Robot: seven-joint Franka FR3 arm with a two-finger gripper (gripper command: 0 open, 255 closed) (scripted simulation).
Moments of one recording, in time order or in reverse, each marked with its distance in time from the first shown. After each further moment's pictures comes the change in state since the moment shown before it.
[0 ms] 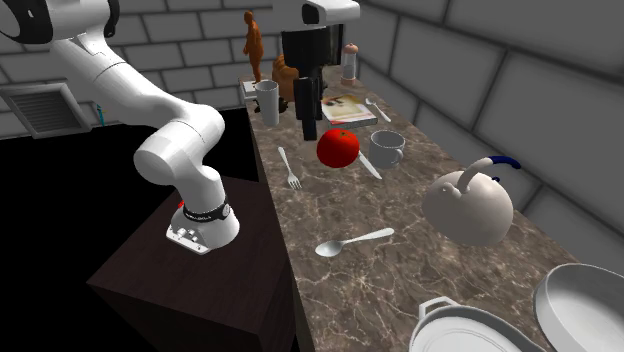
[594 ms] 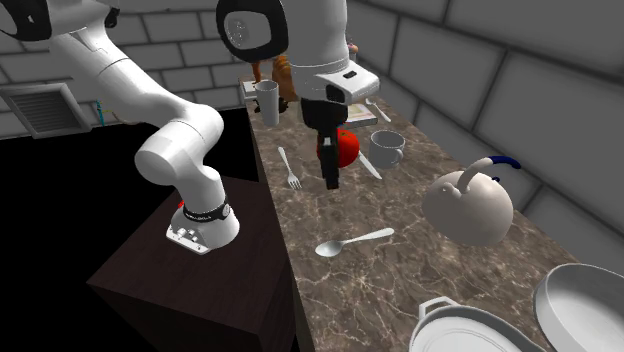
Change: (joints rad) arm 0.036 0.106 -0.139 -0.141 0.028 0.271 -0.156
